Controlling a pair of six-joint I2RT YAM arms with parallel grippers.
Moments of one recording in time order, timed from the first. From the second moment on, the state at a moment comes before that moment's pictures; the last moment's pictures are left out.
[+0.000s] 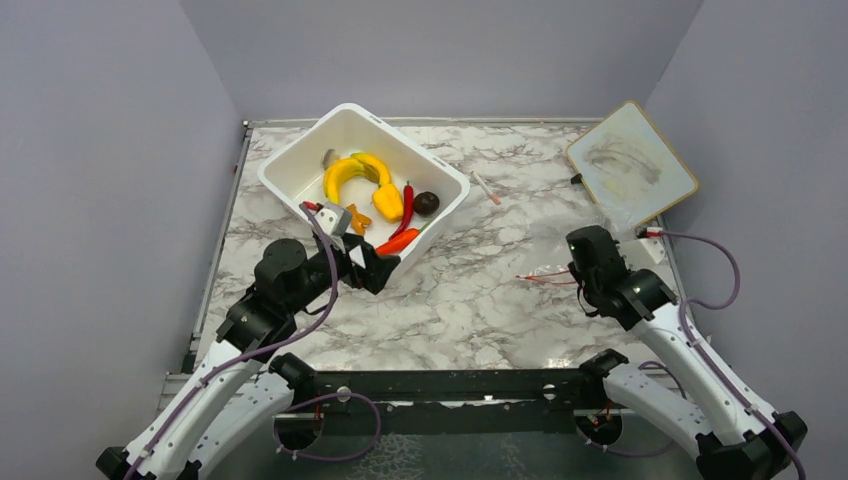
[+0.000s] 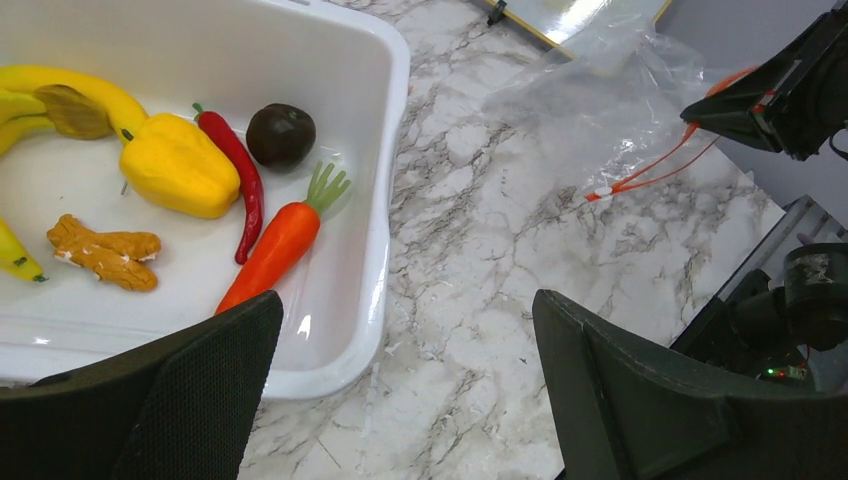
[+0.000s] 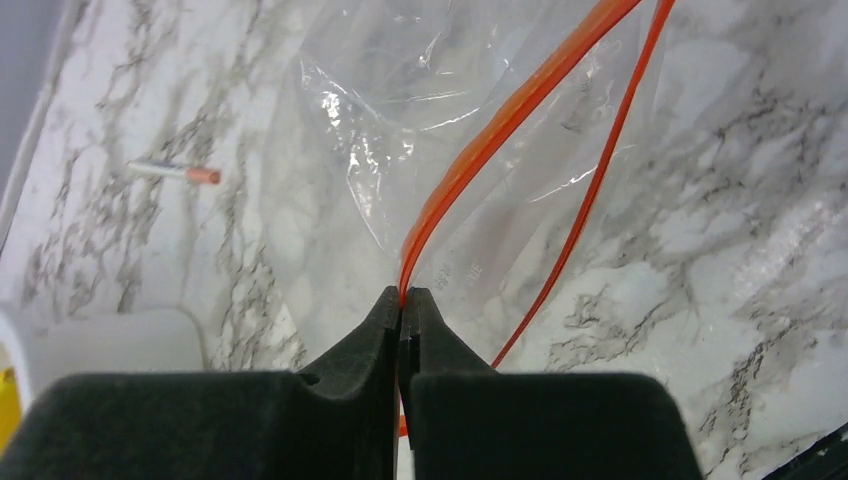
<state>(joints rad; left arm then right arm) -0.59 0.56 0.67 -0.29 0.15 -0.26 0.47 0.82 0.75 -0.91 0.71 1.37</state>
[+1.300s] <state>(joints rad) -0.91 1.18 0.92 0.03 0.32 -0.47 0.47 0.81 0.85 -0.47 -0.14 1.07</state>
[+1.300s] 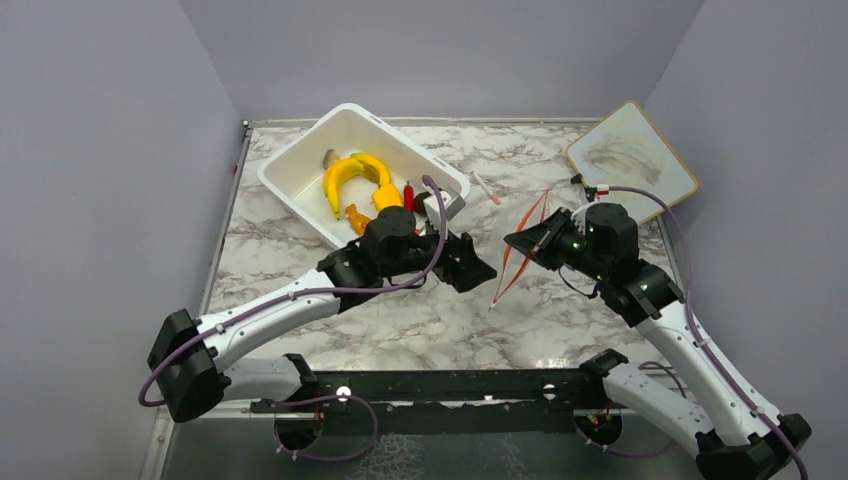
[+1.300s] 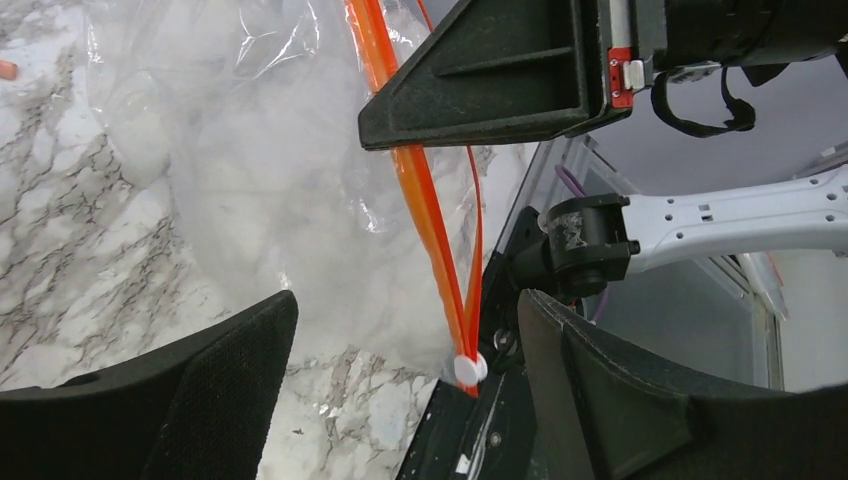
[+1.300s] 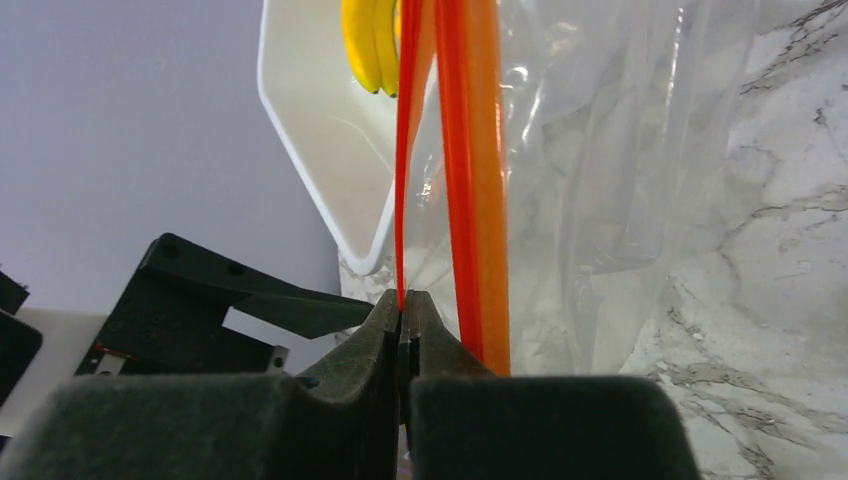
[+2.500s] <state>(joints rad) -1.03 1.36 0.95 0.17 0.10 -0.47 0.47 0.75 0.98 -0.69 0.01 0.99</state>
